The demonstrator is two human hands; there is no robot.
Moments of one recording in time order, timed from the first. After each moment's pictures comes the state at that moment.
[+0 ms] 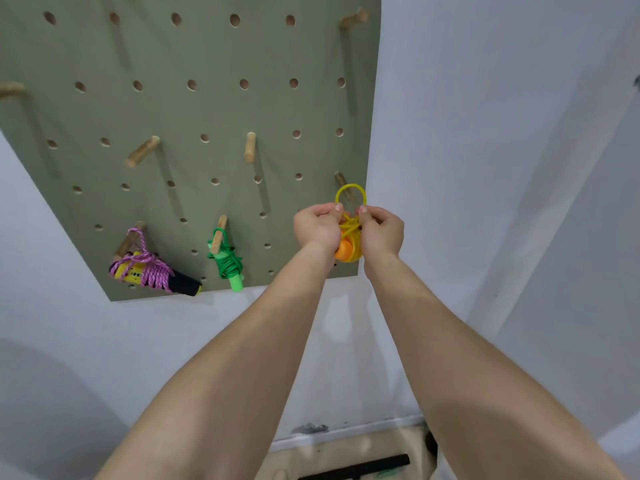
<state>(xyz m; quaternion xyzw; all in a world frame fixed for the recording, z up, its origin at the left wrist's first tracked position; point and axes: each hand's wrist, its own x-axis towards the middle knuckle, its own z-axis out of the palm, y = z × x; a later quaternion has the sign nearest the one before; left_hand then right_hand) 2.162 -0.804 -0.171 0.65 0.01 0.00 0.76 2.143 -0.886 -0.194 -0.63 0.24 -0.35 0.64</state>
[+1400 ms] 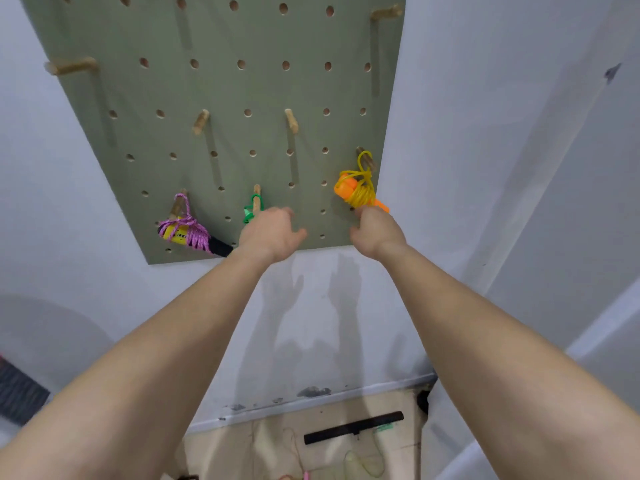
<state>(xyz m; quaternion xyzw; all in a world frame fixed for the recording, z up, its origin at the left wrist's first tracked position) 2.137 -0.620 -0.183 0.96 -0.22 0.06 0.17 2.064 -0.810 -0.183 -0.96 0.17 -0.12 0.19</state>
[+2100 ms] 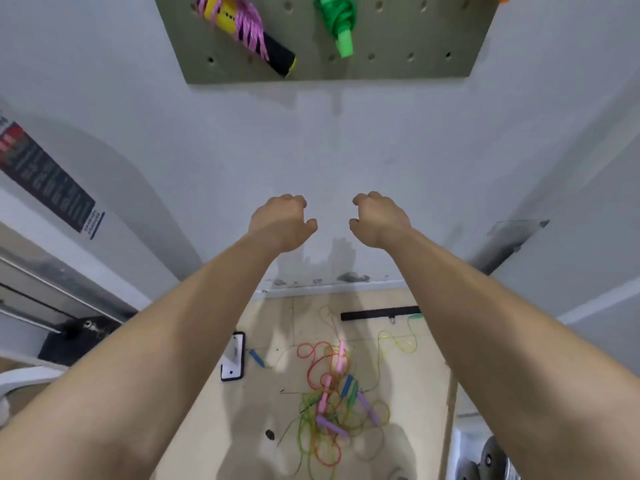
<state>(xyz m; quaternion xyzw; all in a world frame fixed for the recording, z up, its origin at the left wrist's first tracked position) 2.067 -0.470 -0.463 0.98 -0.18 -0.07 0.10 2.020 -0.656 -0.465 -0.99 0.10 0.06 0.12</state>
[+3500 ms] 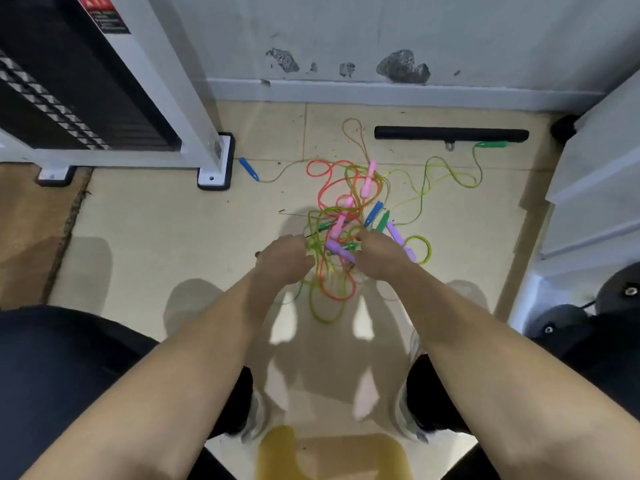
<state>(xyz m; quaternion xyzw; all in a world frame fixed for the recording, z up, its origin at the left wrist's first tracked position) 1.745 -0.364 -1.126 0.94 -0.08 -0.31 0.13 1.720 -0.561 -1.135 -0.94 0.08 0.27 0.18</state>
